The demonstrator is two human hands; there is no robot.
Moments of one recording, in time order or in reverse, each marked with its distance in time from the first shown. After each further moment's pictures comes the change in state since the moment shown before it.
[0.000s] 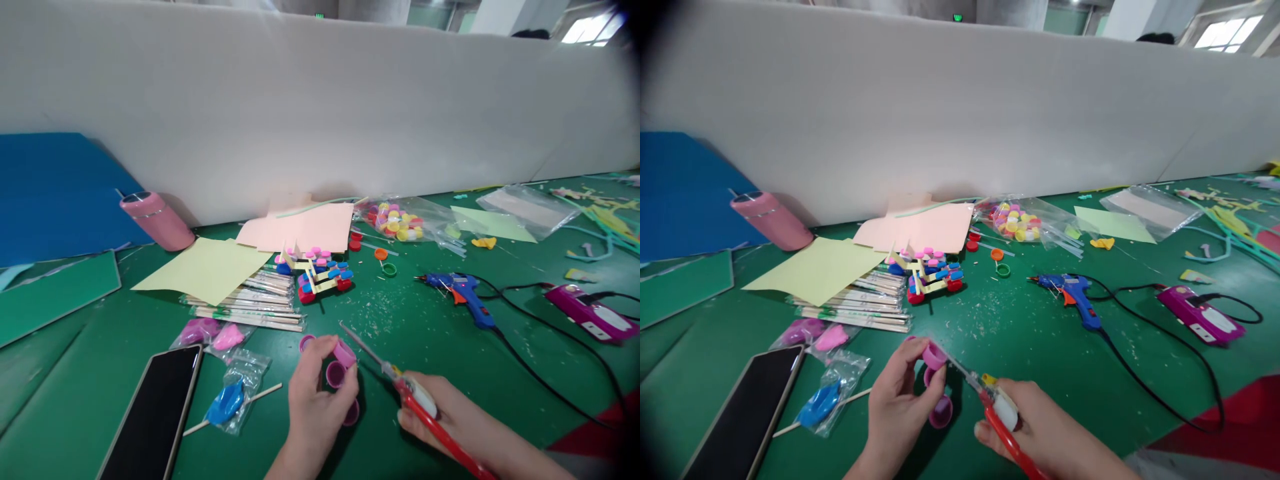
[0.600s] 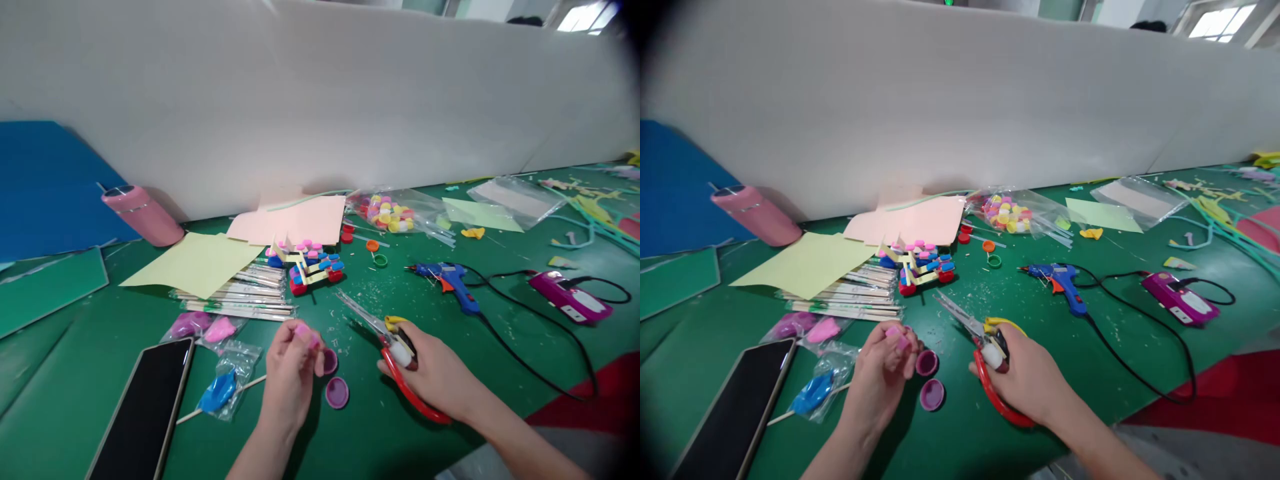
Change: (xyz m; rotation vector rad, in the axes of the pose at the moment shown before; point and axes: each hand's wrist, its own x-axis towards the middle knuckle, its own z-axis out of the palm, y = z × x) left_hand 0.026 0.026 -0.009 -0.797 -0.022 -0.689; right_hand 0.010 -0.004 -0.016 -0.278 0.390 0.087
